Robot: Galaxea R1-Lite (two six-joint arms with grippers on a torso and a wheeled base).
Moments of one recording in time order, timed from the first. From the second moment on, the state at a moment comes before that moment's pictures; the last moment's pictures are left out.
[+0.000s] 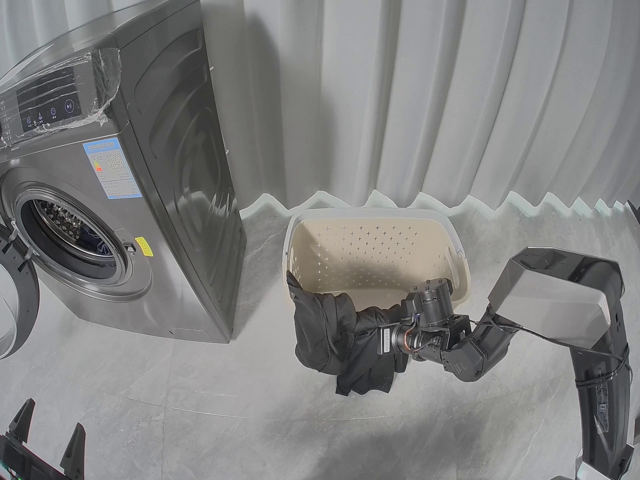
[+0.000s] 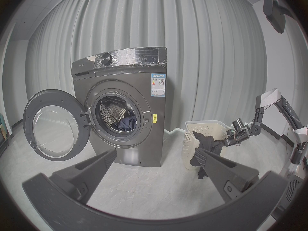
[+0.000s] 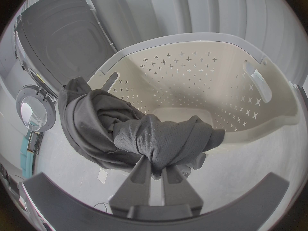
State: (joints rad) left arm 0.00 0.02 -0.02 0.01 0.01 -0.02; right arm 0.50 2.44 -1.03 -0.82 -0.05 0.26
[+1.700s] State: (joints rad) left arm 0.00 0.02 -0.02 0.01 0.01 0.00; right arm 0.58 1.81 -0.46 -1.40 -0.11 0.12
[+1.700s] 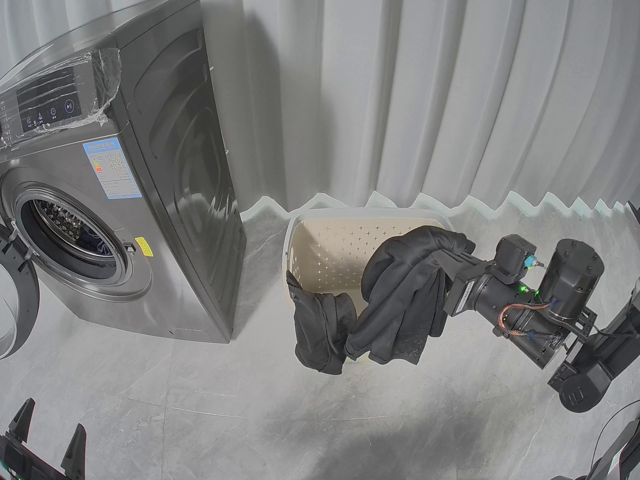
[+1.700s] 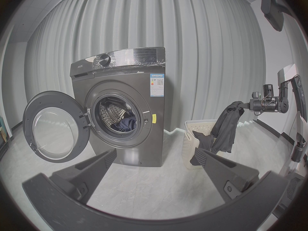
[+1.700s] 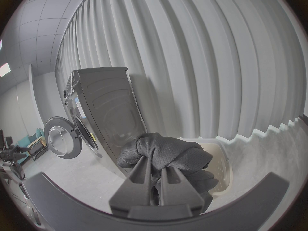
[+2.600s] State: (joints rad) left arm 0.00 0.02 -0.02 0.01 0.01 -0.02; right arm 0.57 1.64 -0.45 -1.31 -0.16 0.09
